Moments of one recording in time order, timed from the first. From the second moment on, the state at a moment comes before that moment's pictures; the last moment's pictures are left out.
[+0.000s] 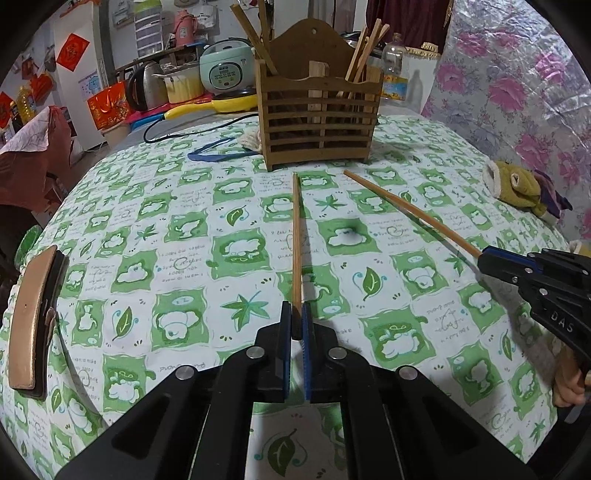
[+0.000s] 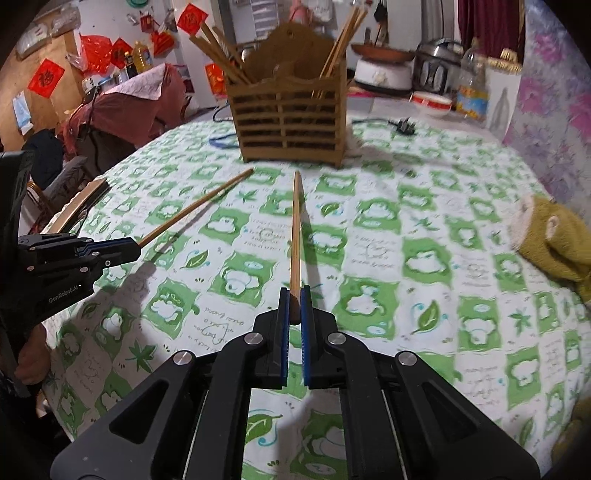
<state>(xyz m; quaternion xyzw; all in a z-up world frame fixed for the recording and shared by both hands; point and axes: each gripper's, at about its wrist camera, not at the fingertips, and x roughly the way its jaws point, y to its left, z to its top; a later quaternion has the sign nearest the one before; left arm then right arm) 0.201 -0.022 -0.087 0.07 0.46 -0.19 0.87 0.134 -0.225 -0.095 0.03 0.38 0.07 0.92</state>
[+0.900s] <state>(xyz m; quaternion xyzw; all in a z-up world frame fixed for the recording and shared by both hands) 0.128 -0.019 0.032 0.06 0.34 -0.19 0.92 0.042 -0.233 -0.008 0.01 0.24 0.03 0.97</state>
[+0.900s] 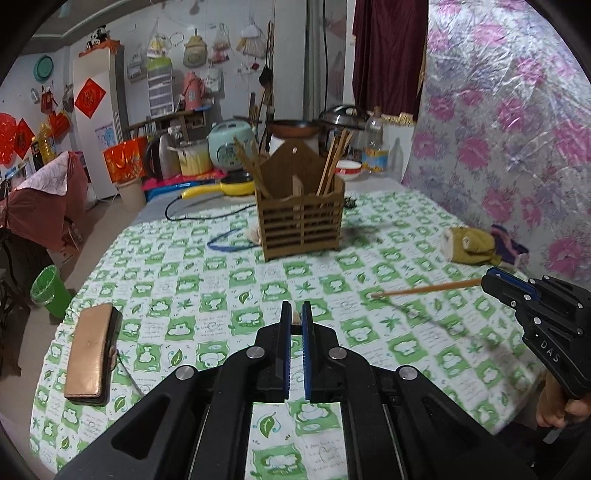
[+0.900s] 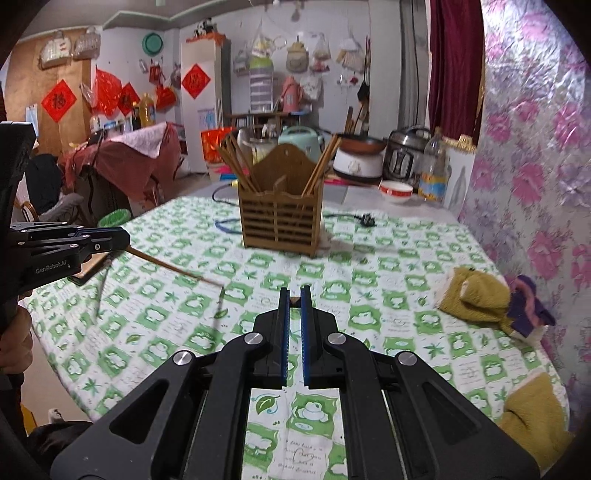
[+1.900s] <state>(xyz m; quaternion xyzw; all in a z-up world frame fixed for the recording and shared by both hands) 0.149 -0.037 0.073 0.07 0.30 -0.19 0.93 0.050 -0.251 0.065 0.04 0.17 0.06 0.98</state>
